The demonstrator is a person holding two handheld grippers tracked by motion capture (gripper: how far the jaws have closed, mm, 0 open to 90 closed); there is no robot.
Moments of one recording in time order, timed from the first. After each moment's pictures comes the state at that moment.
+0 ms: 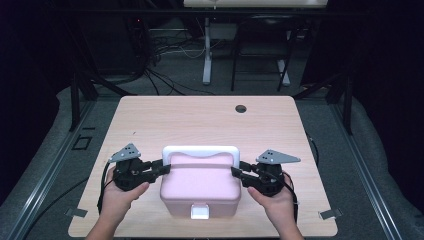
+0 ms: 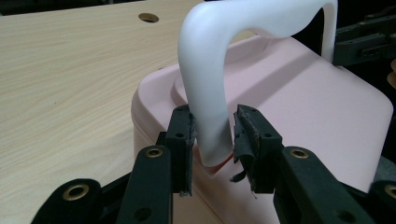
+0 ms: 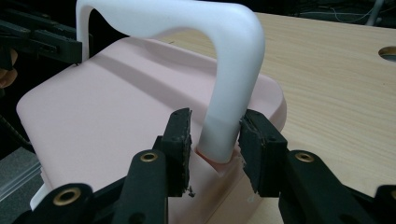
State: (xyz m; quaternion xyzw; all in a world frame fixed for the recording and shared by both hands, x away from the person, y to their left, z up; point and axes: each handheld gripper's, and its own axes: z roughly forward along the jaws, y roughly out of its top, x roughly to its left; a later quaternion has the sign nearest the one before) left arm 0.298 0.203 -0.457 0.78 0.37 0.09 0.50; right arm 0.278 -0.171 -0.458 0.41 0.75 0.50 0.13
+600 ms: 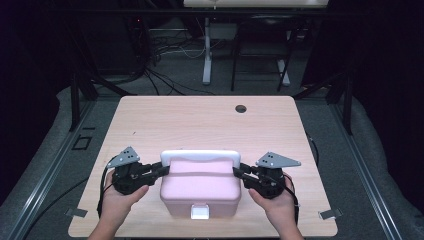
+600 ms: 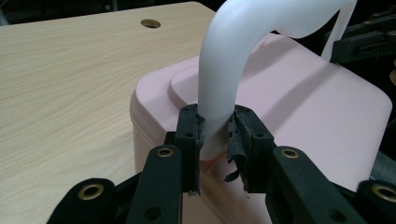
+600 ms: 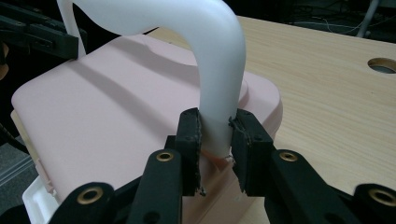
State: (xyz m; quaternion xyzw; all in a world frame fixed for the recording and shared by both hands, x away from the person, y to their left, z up) left arm 0.289 0.202 -0.458 0.77 0.36 0.10 0.51; right arm 0.271 -0.171 -0.458 0.39 0.76 0.50 0.16
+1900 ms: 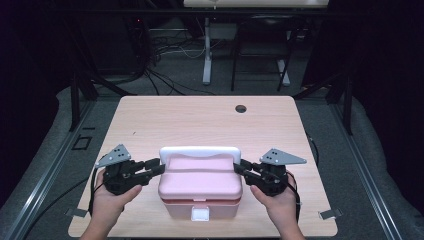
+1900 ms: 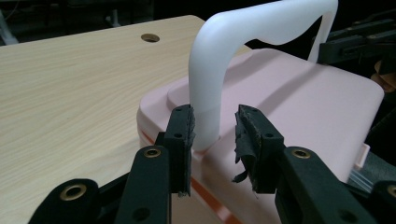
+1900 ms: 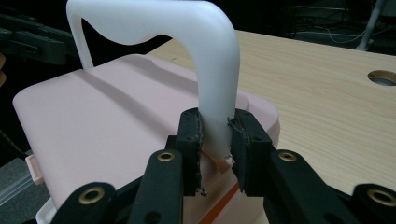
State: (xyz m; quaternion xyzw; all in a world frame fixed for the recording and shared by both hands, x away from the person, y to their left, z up) left arm 0.278 0.216 -0.434 0.77 0.35 0.11 0.52; right arm 0.272 -0.175 -0.445 0.39 0.74 0.52 0.15
